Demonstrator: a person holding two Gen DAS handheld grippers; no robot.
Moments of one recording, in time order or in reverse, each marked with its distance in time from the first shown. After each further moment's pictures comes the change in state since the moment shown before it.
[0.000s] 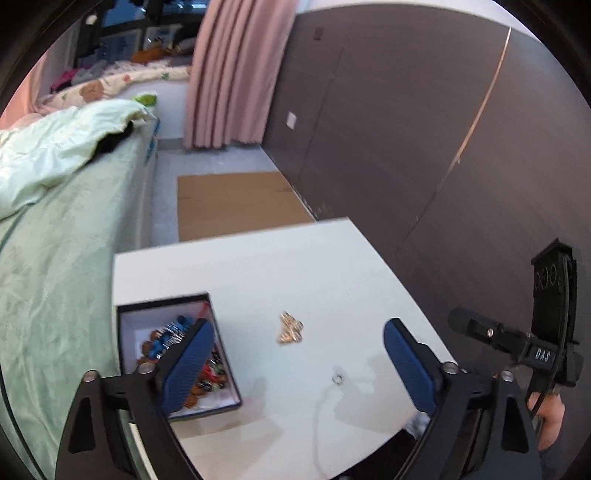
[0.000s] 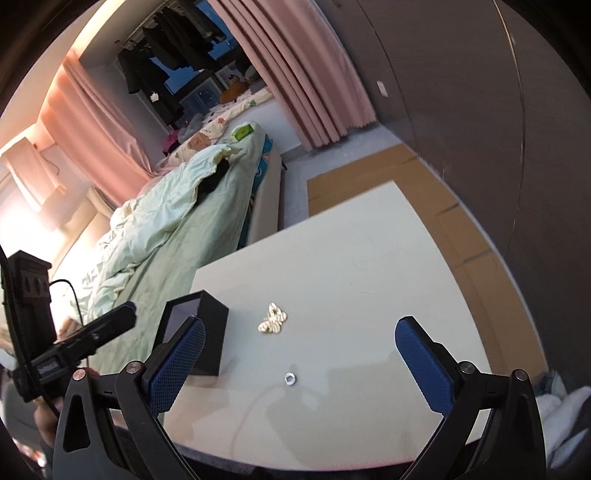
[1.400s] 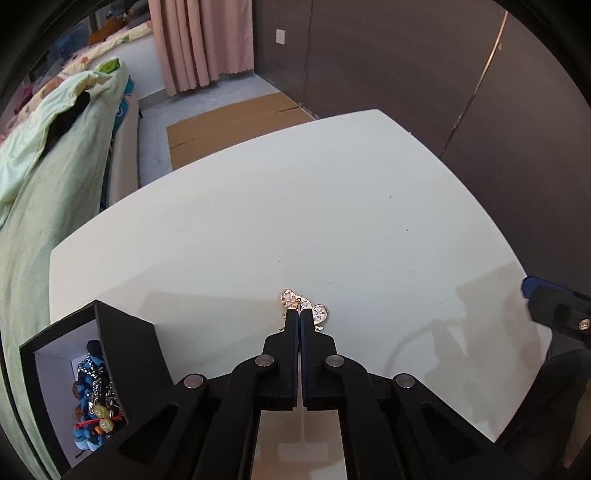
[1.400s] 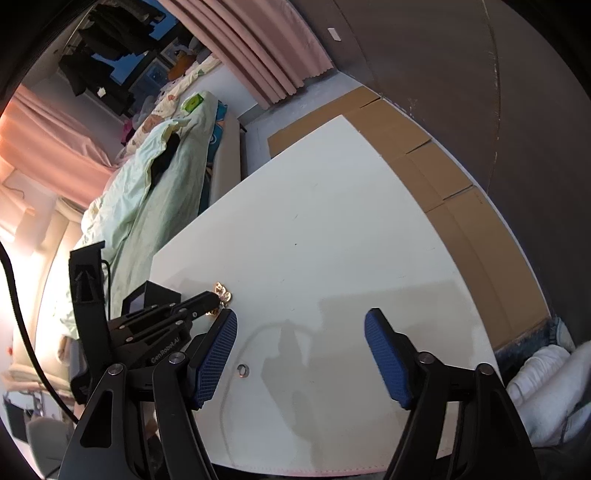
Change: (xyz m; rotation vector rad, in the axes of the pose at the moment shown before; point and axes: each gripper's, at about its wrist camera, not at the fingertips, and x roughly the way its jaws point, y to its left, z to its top) left arm 0.150 -0.008 -0.010 0.149 0.292 0.146; right arm 0.049 -0.043 -0.008 0.152 0.176 -0.071
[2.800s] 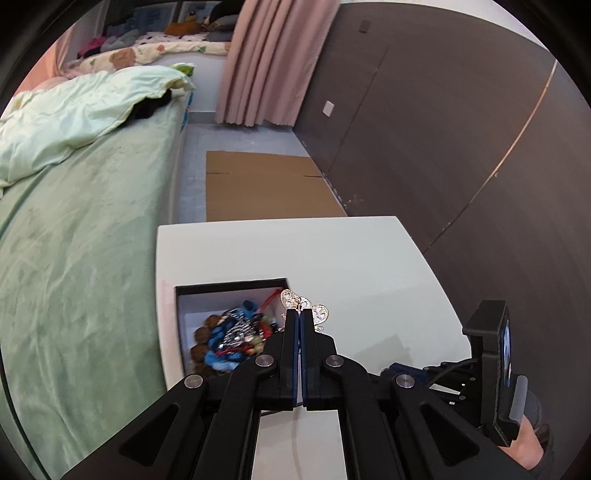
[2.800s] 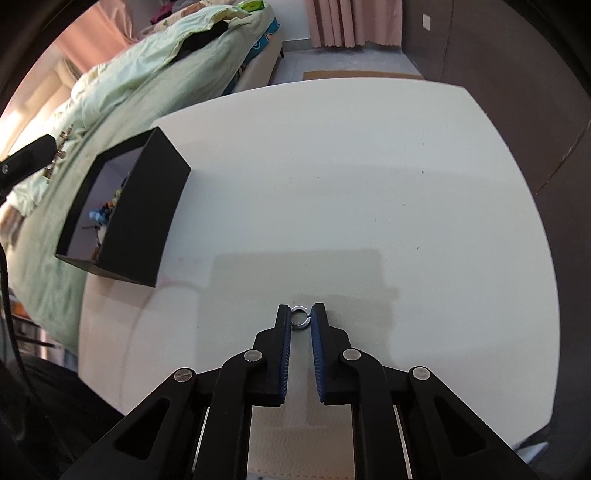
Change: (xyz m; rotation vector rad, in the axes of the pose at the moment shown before) left arm -0.131 0.102 -0.045 -0.283 -0.243 -0.112; right arm 0.072 0.089 -0.054 -0.408 0.212 -0.234
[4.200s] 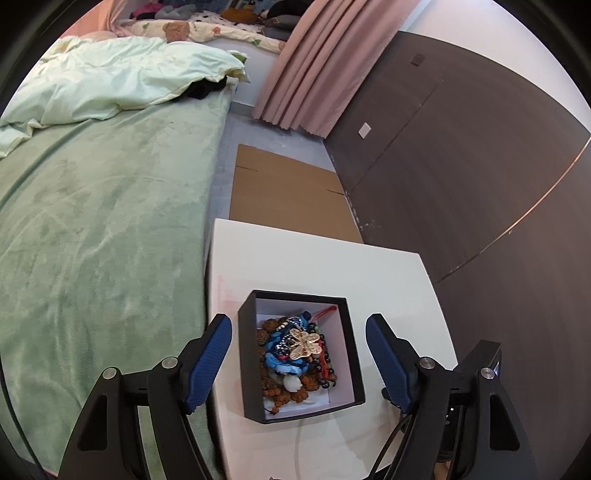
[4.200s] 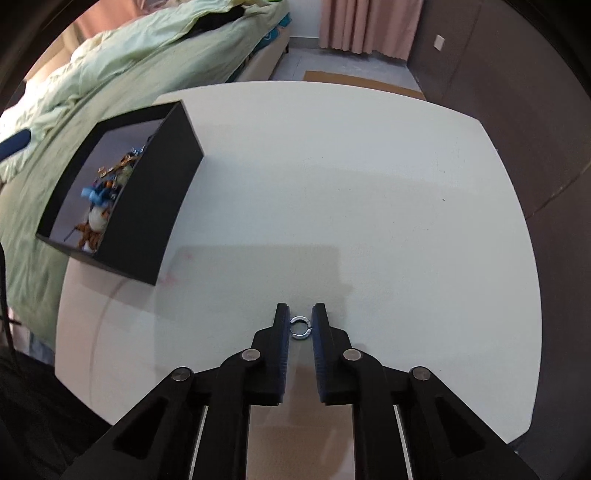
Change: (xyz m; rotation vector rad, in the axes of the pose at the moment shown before) left arm -0.027 0.070 0.005 -0.210 -0.031 -0.019; right arm 0.008 0.044 0.014 -0.106 0.021 -0.136
